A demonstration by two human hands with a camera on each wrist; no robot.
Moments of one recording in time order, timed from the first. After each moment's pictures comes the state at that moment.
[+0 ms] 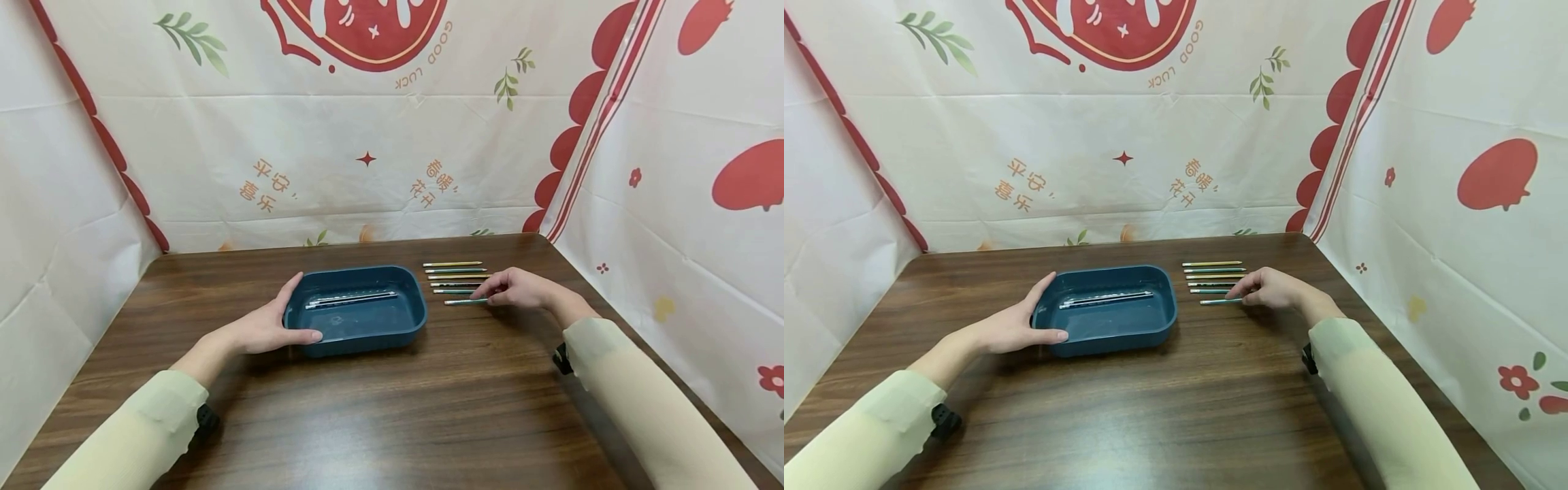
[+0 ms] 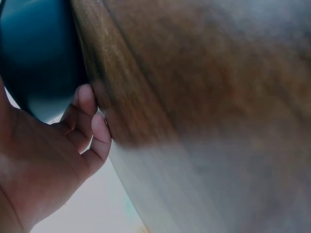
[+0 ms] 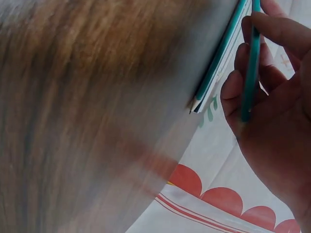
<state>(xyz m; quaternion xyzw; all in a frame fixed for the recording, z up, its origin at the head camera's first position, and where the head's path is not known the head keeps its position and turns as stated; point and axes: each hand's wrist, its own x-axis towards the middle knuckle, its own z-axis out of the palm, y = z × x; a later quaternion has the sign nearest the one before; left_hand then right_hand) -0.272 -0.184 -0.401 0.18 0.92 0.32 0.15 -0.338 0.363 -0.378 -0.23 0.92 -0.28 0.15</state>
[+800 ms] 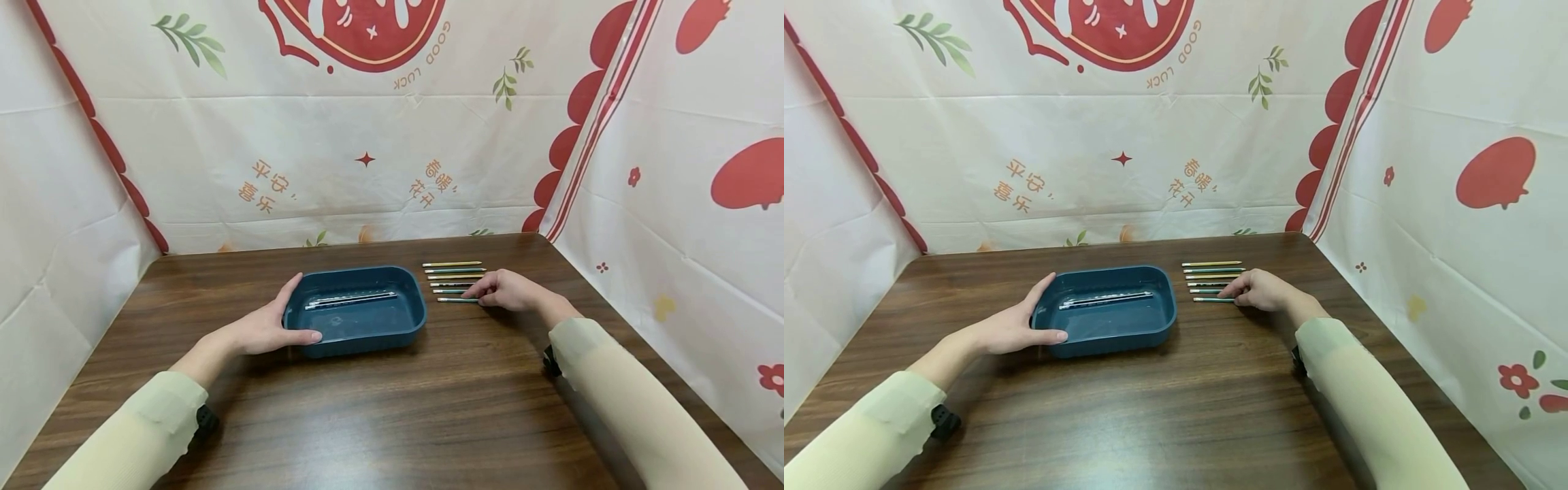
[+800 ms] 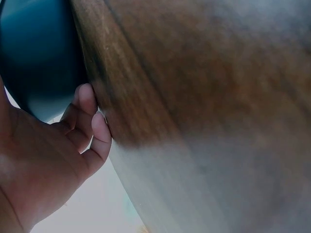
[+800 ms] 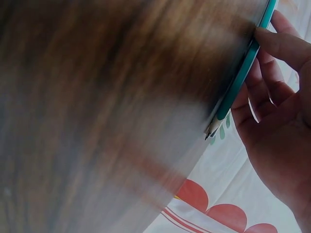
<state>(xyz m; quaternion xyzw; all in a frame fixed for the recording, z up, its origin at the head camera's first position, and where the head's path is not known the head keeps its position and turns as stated) -0.272 -0.183 -0.399 0.17 0.92 0.32 0.16 -0.348 0.350 -0.397 -0.23 0.94 -0.24 0.11</state>
